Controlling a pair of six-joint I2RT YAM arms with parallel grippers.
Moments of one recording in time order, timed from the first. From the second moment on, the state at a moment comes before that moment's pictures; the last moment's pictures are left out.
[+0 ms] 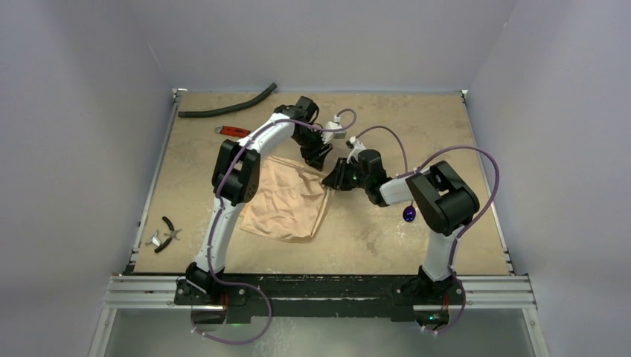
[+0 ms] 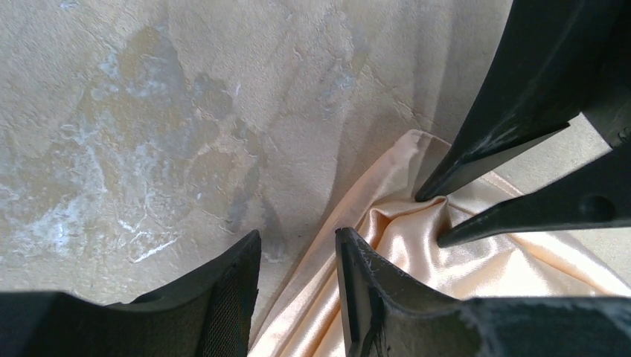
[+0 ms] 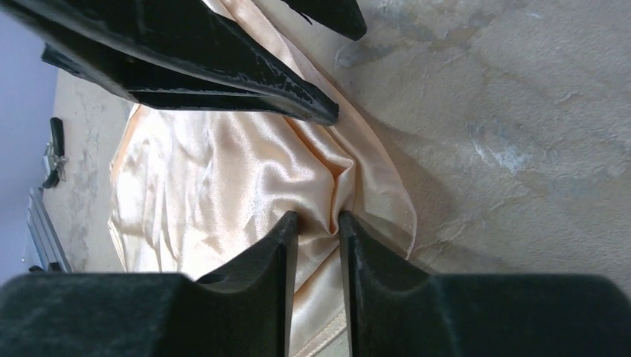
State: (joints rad) left arm -0.48 2.44 2.11 -0.93 0.60 0.68; right arm 0.49 1.88 0.78 0.59 -0.39 0.59
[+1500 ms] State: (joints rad) left arm -0.47 2.33 1.91 -0.82 0.53 0.89; right arm 0.44 1.85 0.78 0.61 -0.47 0.59
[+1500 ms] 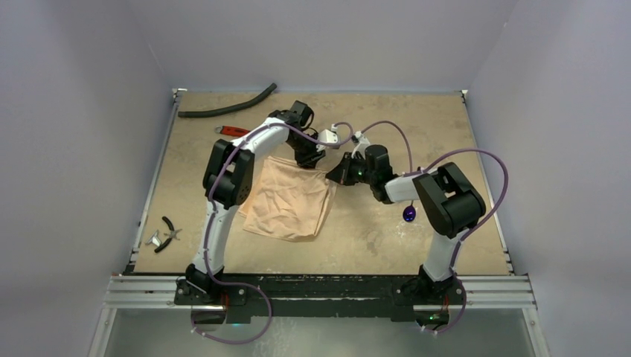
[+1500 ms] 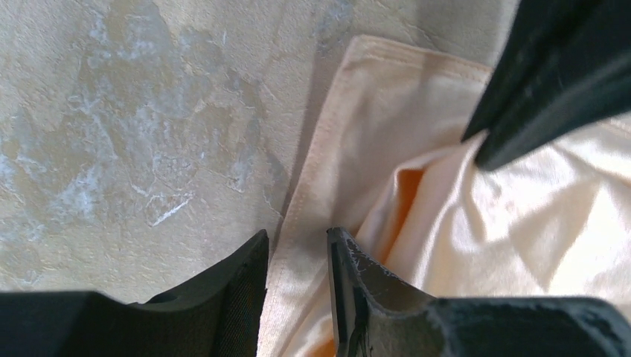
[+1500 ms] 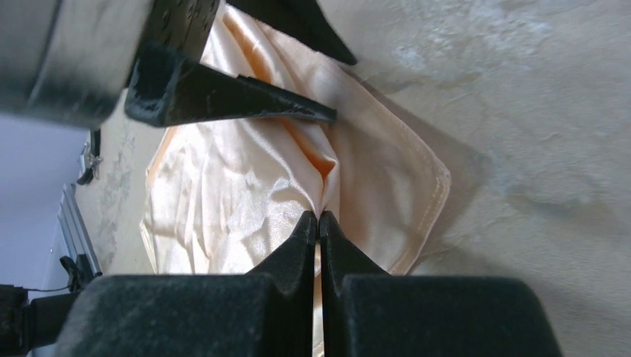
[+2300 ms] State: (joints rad) left arm -0.44 2.42 2.11 -0.86 0.64 0.75; right arm 0.39 1.86 0.75 0.66 -0.53 0.56
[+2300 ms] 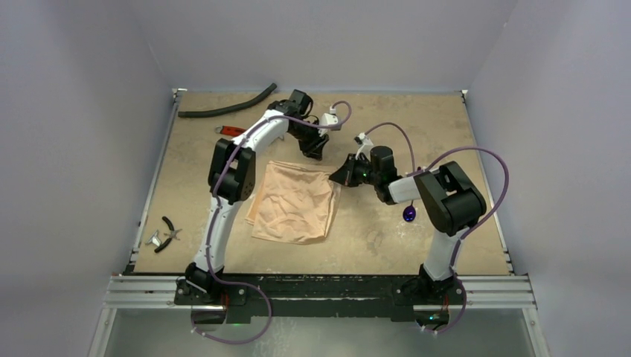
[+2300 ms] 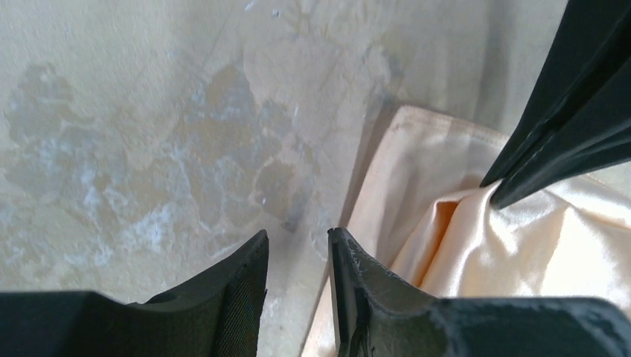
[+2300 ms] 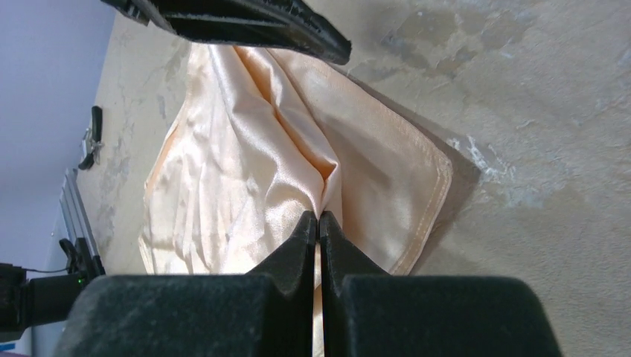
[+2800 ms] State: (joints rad) left arm -0.47 2.48 2.14 -1.01 0.79 0.86; right arm 0.39 1.89 0.75 0.69 -0.60 0.57
